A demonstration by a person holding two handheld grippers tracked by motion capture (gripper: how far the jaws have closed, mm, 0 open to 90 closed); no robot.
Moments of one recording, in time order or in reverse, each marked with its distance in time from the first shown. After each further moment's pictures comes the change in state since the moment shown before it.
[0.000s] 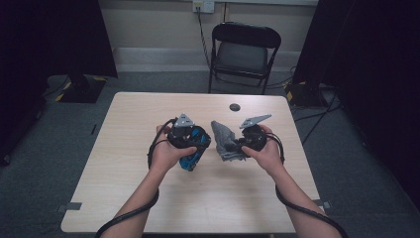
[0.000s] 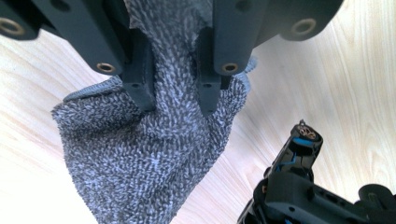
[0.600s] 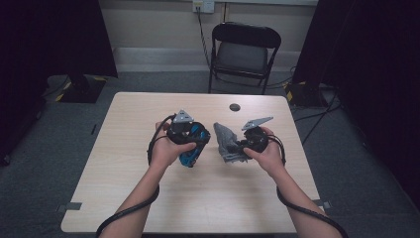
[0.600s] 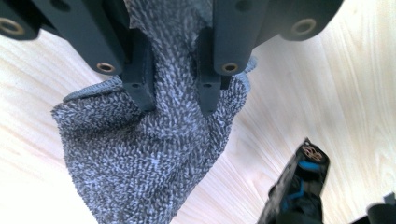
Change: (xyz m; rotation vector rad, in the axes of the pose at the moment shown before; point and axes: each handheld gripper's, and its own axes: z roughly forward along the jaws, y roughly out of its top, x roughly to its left) left arm 0.009 0.006 0.001 -0.013 0.013 -0.015; right arm -0.008 -0.011 0.001 0.003 -0.003 0.021
